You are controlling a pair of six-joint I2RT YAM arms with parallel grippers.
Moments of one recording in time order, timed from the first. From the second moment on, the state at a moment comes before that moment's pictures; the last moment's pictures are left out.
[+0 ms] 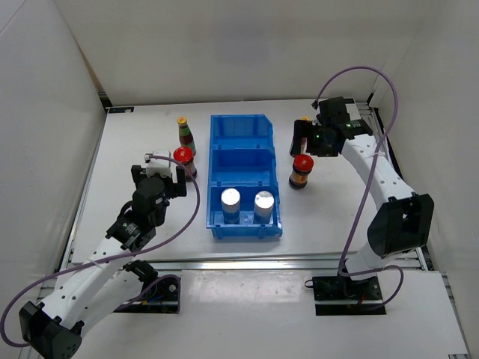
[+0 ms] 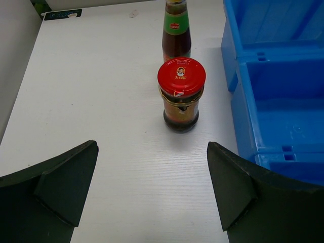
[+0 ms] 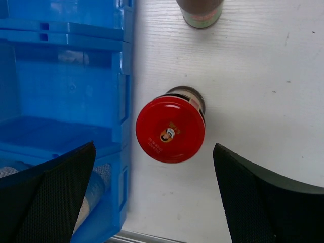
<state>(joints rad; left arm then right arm) -0.56 0.73 0.62 -0.16 -0.59 -0.06 0.27 1.58 1.49 -0.82 -0.08 0.23</state>
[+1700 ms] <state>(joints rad) -0.56 0.76 0.62 -0.16 -0.56 -0.05 0.36 1.69 1.48 -0.88 0.08 0.26</state>
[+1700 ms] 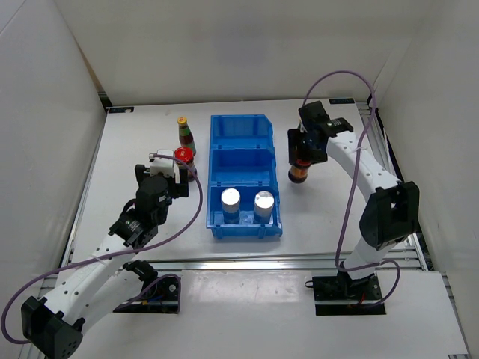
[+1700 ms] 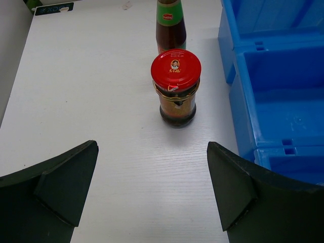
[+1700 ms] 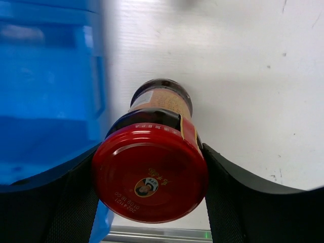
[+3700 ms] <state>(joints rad) -0.56 0.81 0.63 -0.17 -0.59 -0.10 0.61 1.62 1.80 -0.87 0.24 0.25</state>
